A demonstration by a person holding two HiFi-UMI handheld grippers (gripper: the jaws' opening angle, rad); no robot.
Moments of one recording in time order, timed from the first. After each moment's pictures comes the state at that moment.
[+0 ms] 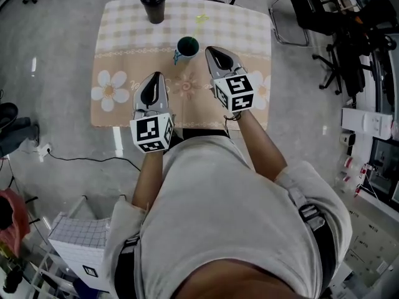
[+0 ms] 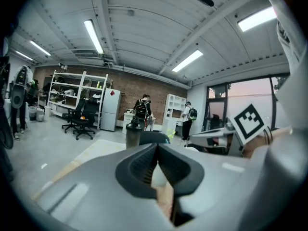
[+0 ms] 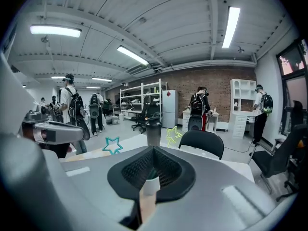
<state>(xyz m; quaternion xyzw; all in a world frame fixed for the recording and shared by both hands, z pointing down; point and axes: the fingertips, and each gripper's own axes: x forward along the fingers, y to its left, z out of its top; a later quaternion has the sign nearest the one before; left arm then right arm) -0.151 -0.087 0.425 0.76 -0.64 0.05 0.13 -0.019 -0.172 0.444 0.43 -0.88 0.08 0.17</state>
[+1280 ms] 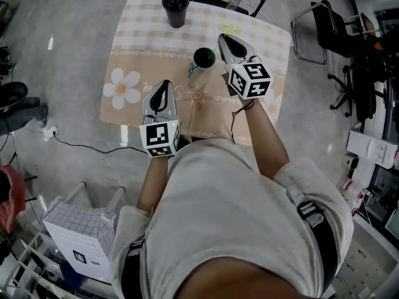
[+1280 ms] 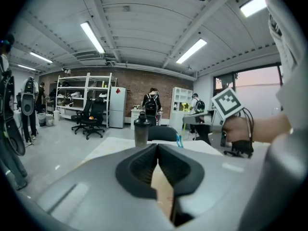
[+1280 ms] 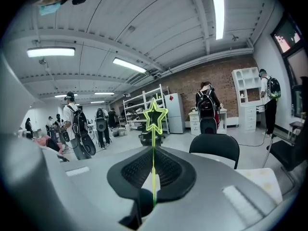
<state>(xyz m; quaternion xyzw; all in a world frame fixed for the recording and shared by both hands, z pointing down) -0.168 -0.098 0.447 0.73 -0.67 0.10 0.14 -0.044 -0.257 0.437 0.39 -0.91 0.13 0.11</state>
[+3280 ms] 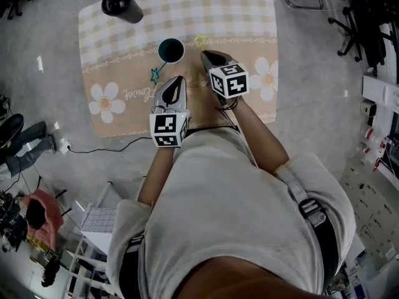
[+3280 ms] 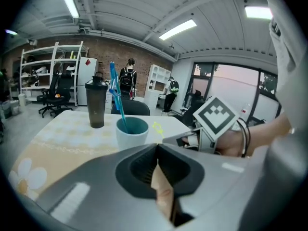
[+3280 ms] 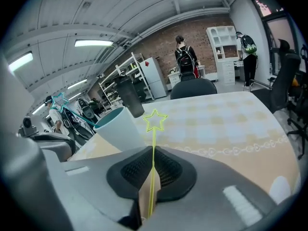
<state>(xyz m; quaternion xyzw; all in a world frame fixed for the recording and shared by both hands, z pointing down) -0.041 -0.131 0.543 0.81 -0.51 0.18 0.23 0.032 -0.201 0.618 0.42 -0.81 0.33 0.23</state>
